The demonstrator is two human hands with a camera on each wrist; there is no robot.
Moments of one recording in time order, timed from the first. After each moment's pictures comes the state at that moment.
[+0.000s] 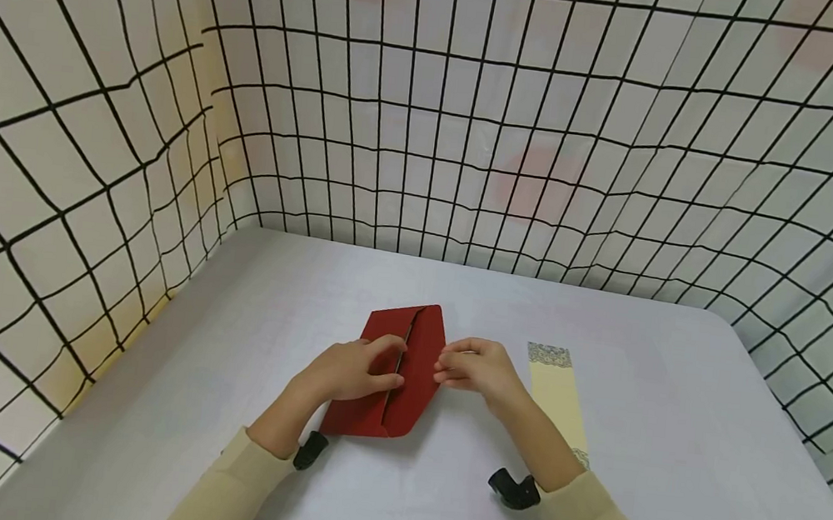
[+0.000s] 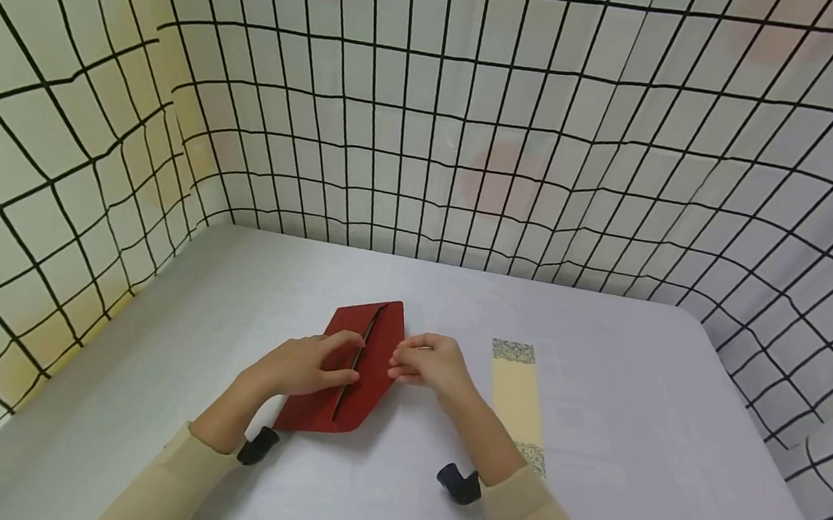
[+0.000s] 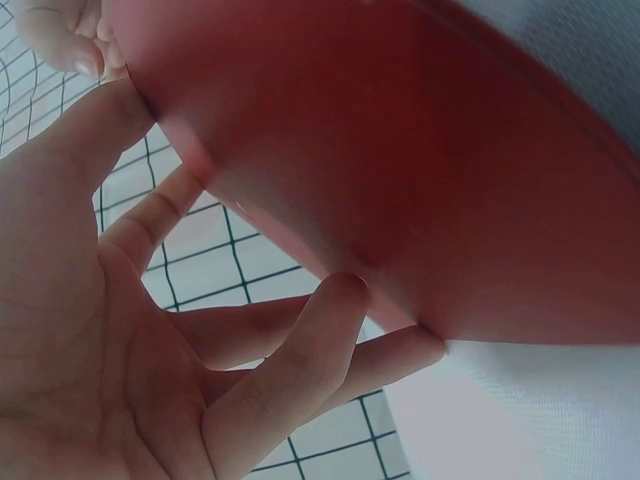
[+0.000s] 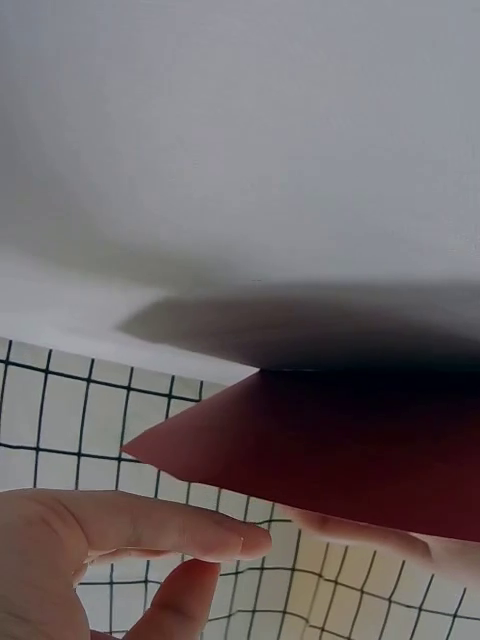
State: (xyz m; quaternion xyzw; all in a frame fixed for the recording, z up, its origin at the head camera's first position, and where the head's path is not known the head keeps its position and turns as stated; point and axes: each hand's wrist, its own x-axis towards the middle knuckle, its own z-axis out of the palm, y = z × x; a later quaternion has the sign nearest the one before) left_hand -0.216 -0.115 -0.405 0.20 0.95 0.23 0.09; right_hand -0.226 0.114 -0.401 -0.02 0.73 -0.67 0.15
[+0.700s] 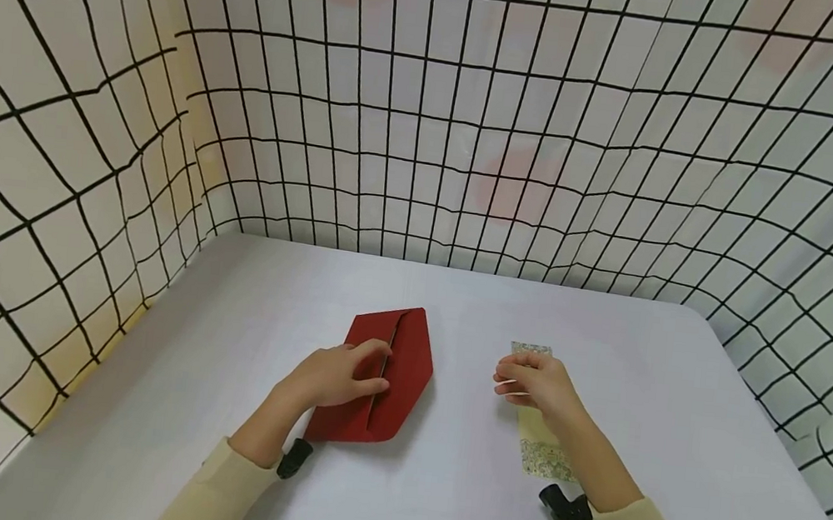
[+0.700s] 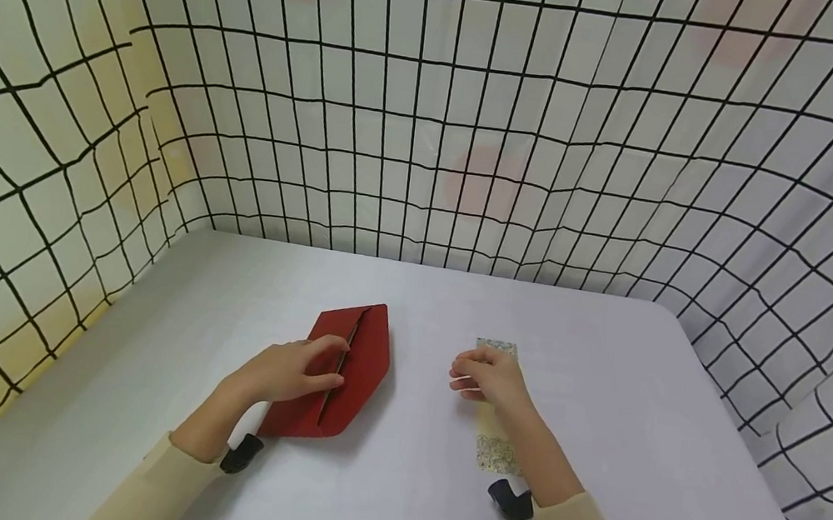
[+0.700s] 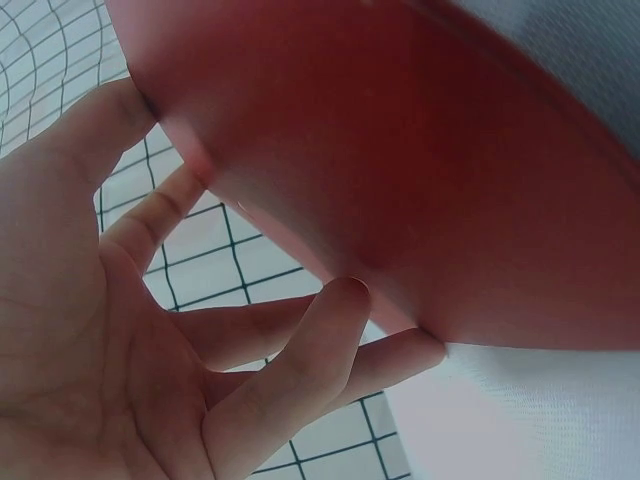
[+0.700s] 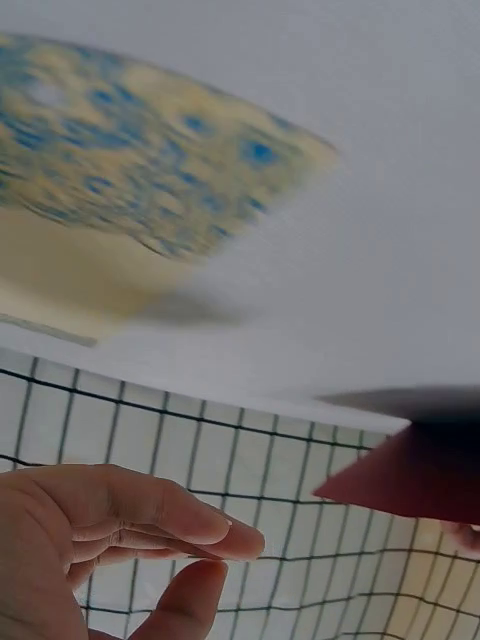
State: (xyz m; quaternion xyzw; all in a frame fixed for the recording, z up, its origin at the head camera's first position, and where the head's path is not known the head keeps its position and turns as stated) left_hand -0.214 -0.114 -0.404 0.20 0.95 0.23 0.09; right_hand -0.216 0.203 -0.399 0.04 0.77 -0.63 0.11
